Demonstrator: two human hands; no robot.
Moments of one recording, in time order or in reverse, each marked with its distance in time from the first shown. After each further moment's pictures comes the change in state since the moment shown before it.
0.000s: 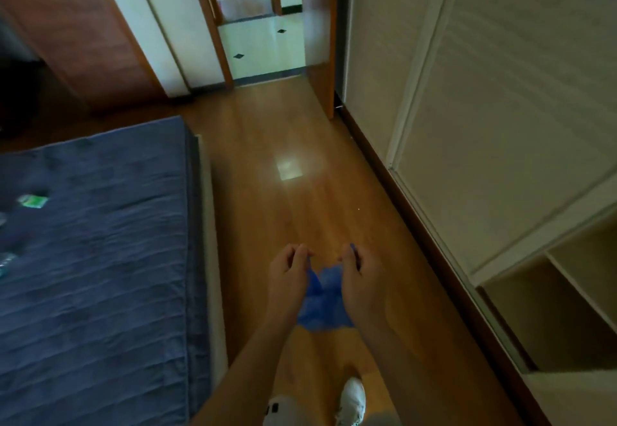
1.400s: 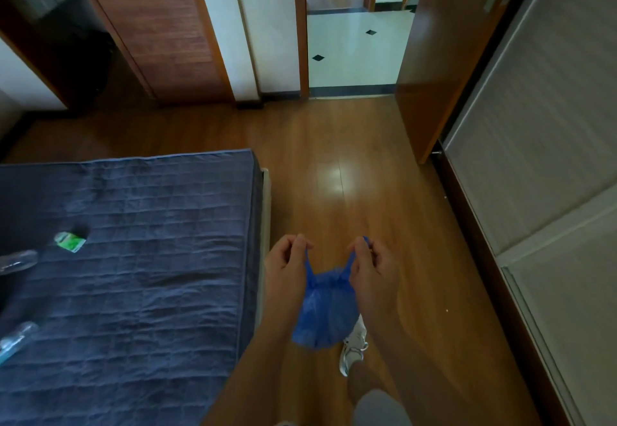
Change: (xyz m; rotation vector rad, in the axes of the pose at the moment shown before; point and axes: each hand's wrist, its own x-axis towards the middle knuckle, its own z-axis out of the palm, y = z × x) left_hand 0.556 0.054 -0.195 -0.107 0.305 0.020; right_hand 0.398 -0.170 0.445 0.254 -0.258 0.010
